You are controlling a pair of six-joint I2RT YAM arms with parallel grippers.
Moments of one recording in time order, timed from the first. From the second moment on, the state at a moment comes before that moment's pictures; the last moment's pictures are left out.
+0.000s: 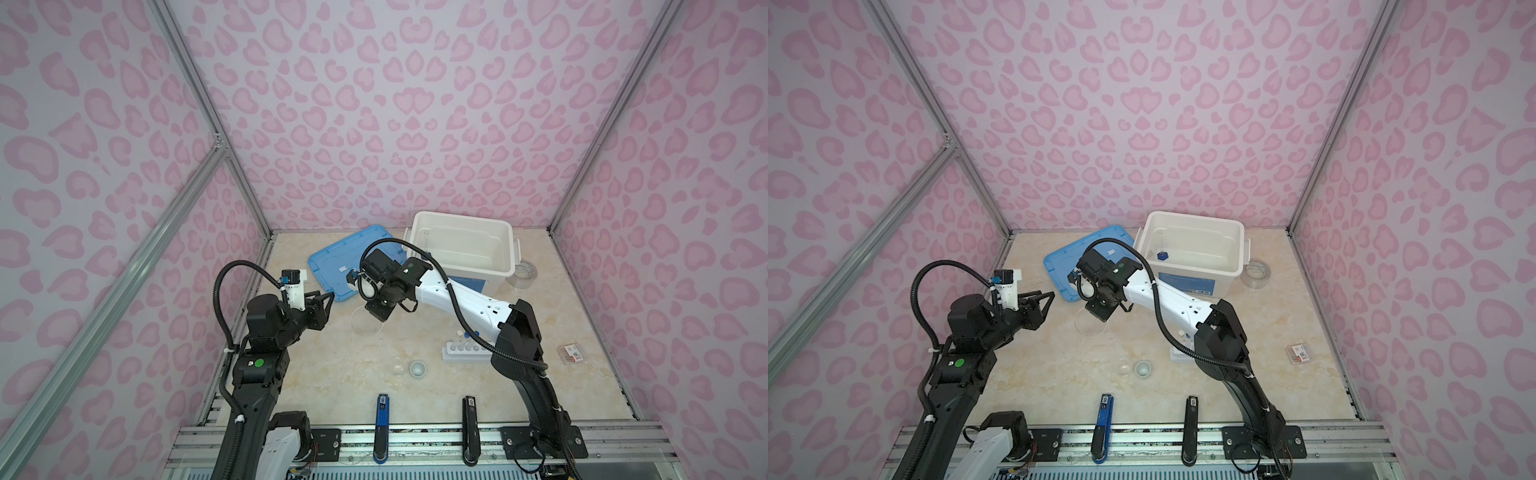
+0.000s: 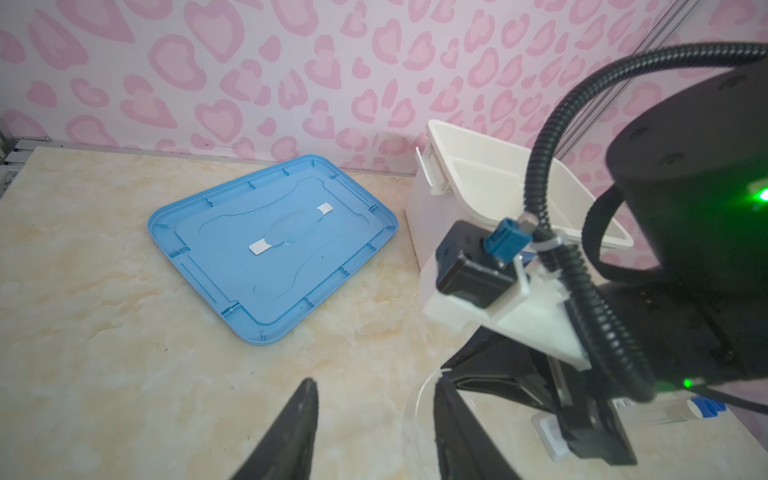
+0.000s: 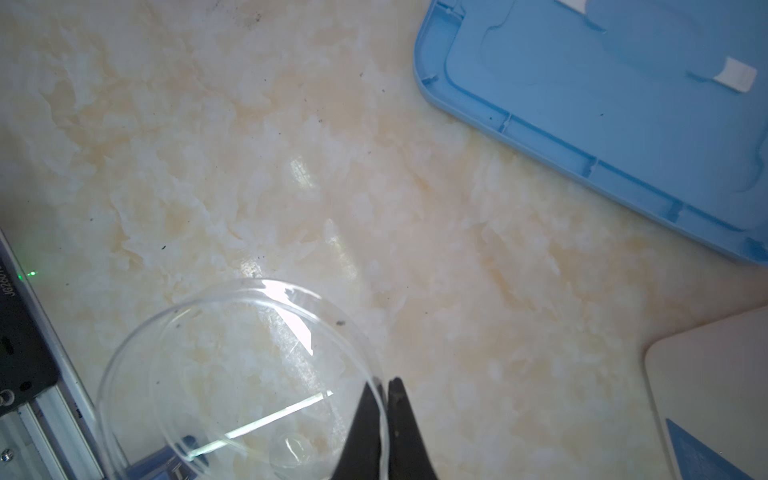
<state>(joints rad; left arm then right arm) 0.03 0.74 0.66 -0.28 0.47 -0.17 0.91 2.17 2.11 -1.04 -0.07 -0.11</state>
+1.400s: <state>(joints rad) -0.30 1.01 0.79 -0.27 0.33 -0.06 0.40 2.14 2.41 -1.18 0.13 -0.09</state>
